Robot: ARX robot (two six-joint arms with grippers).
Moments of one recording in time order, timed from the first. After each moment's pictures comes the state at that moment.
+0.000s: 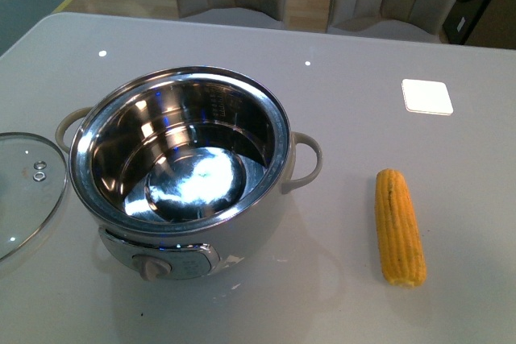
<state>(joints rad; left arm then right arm) 0.00 0.01 0.01 0.00 0.00 -0.01 0.16 0.78 0.16 0.03 0.18 0.31</state>
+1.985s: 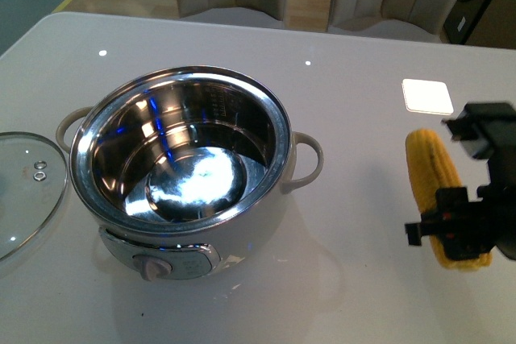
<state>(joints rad) 0.00 0.01 0.01 0.00 0.00 -0.01 0.24 1.84 0.51 0.40 0.04 0.09</state>
